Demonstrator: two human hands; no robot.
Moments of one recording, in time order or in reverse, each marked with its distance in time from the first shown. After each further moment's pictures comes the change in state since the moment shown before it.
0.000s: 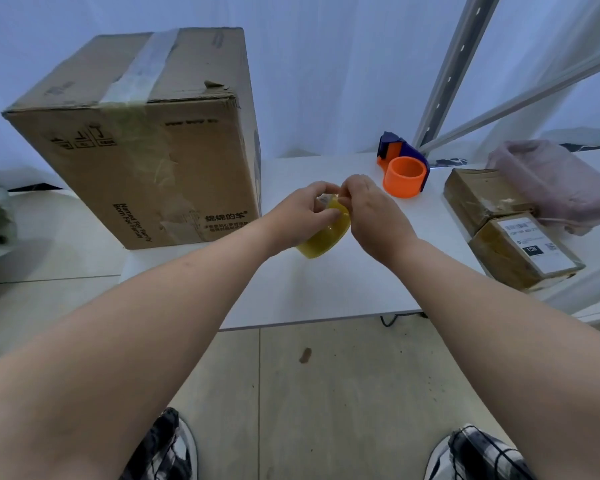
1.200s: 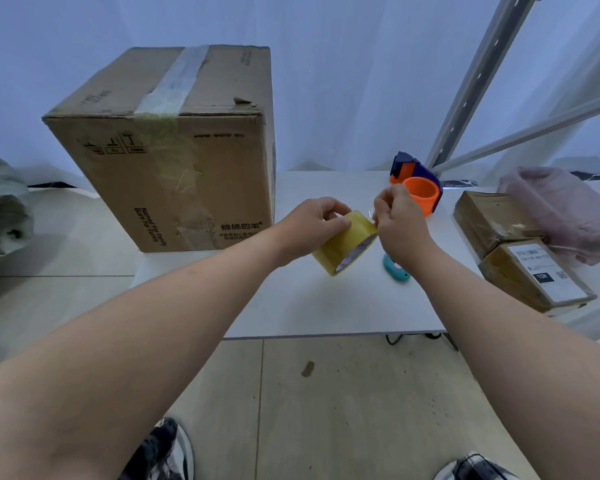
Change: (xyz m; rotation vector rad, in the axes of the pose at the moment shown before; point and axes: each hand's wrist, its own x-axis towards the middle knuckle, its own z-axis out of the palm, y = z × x) left_hand -0.005 0.003 -0.010 -0.060 0.036 0.012; right_hand 0.013 0.011 -0.002 0.464 0.101 0.351
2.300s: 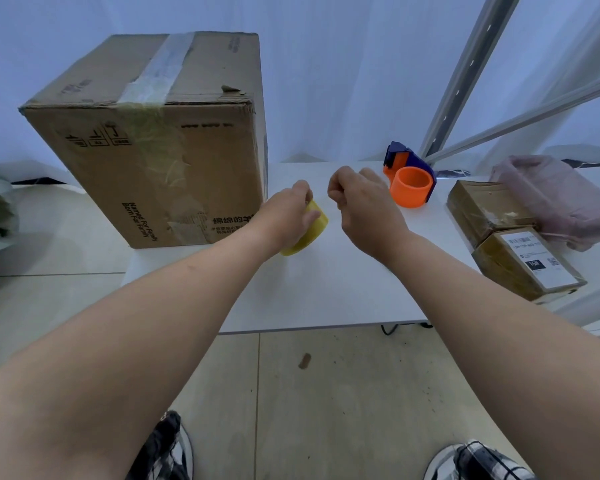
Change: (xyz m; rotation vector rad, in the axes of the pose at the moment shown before) left_hand 0.003 -0.012 -0.010 0.520 0.160 -0.015; right_hand -0.011 -0.040 0.011 -0.398 -0.053 -0.467
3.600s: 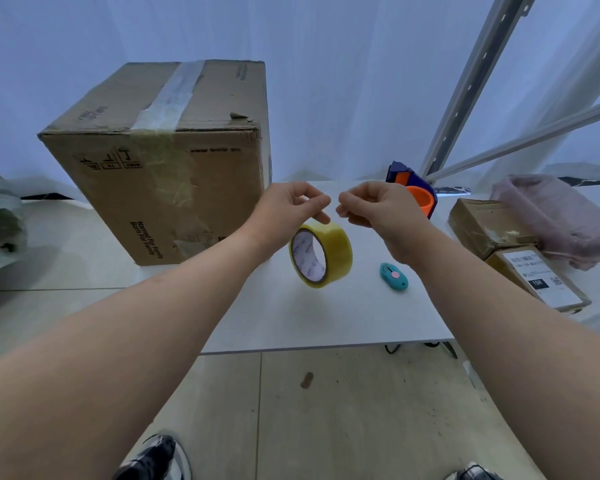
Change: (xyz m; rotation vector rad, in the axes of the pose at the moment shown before) left_hand 0.001 0.003 -0.028 -0.665 0.069 0.057; right_hand 0.014 0.010 -0.026 0.827 -0.141 0.502
